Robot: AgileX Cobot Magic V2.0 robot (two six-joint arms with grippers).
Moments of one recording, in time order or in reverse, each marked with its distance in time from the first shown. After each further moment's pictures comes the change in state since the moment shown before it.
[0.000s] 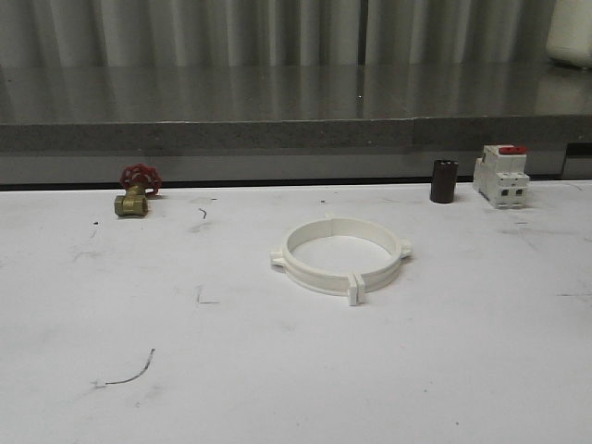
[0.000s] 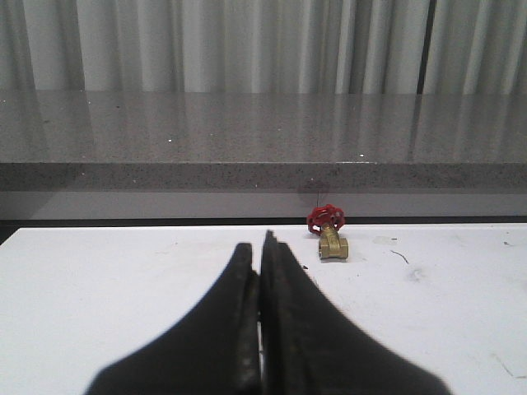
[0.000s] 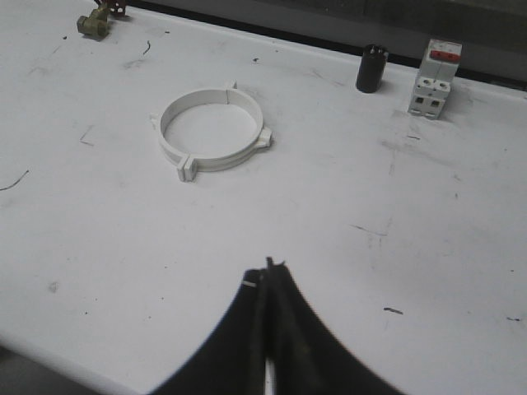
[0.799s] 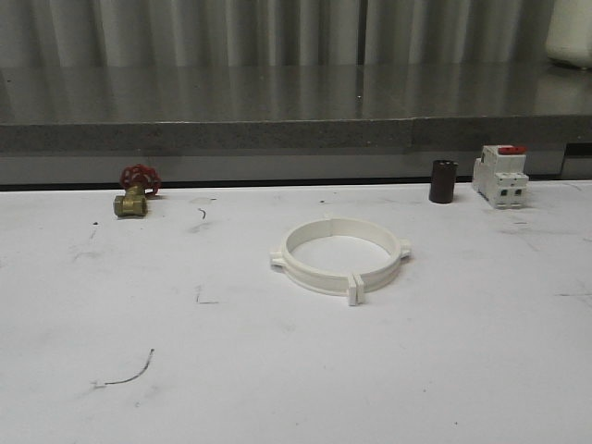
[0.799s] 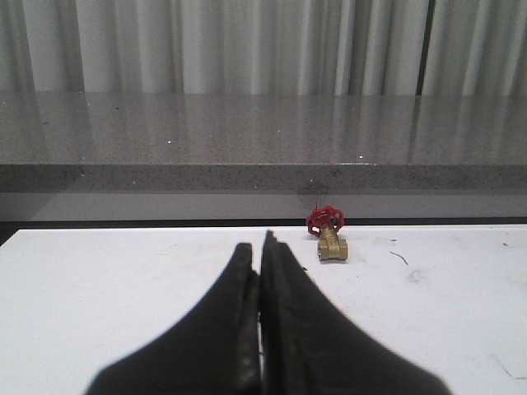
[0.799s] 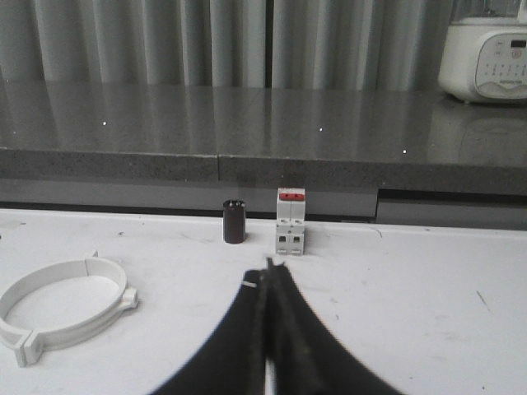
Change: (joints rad) left arm 0.000 0.000 0.000 0.000 -0.004 0.000; right arm -0.226 -0.300 0.505 0.005 -0.713 0.000
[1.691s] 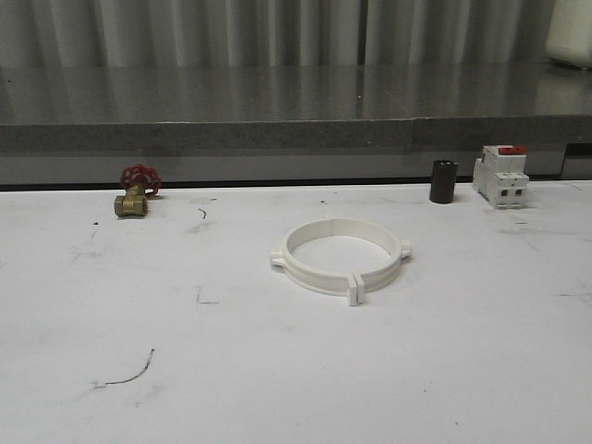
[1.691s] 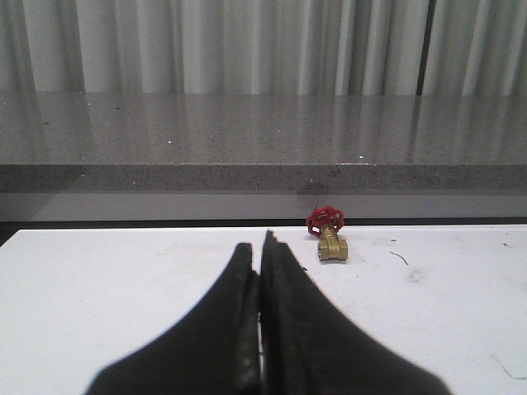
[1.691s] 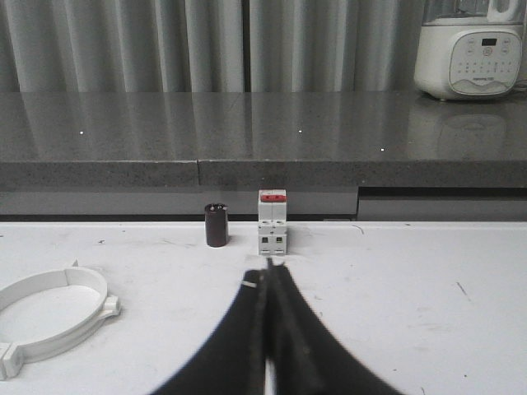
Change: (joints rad) left arm 0.000 0.000 0.000 0.000 0.000 0.000; right arm -0.048 0.000 0.000 -0.019 0.002 0.042
